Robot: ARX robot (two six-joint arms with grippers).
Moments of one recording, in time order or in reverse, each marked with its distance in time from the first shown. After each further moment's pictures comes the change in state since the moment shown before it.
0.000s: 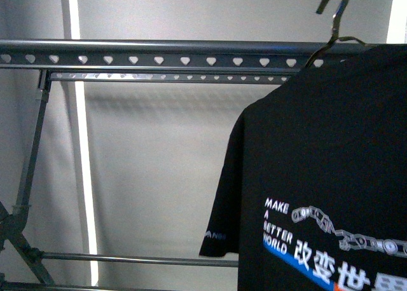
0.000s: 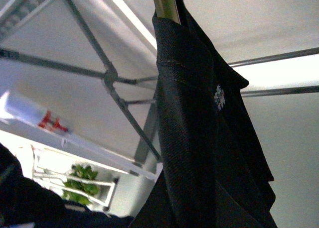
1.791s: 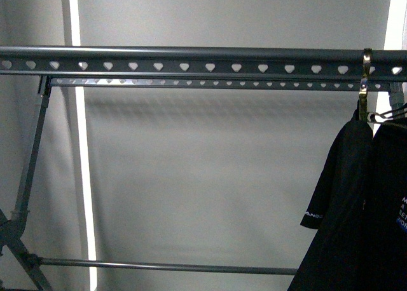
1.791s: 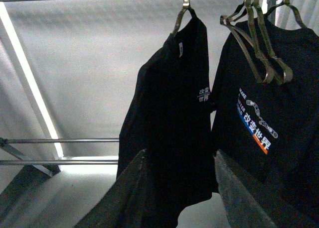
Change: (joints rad) left arm 0.000 -0.849 -0.383 -0.443 0.000 0.006; right arm 0.160 -1.122 -0.995 0.300 0.649 -0.356
